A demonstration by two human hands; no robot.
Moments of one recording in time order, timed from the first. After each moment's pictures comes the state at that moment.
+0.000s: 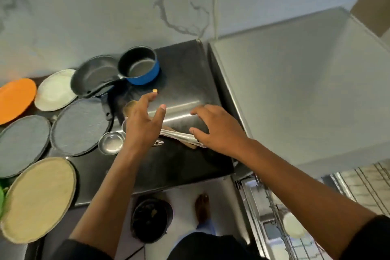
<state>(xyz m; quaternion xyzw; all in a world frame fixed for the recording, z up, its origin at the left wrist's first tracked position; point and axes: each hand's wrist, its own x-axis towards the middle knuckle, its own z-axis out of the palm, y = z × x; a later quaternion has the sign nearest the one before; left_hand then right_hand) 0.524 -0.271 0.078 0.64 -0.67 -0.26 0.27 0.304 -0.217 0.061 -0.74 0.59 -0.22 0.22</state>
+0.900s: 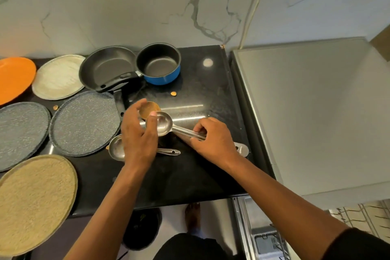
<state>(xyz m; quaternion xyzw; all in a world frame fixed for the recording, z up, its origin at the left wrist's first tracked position) 0.583 -0.282 0.060 0.68 -0.54 -0.28 0.41 0.386 -0.265 0.030 -0.64 0.66 -0.25 0.30</state>
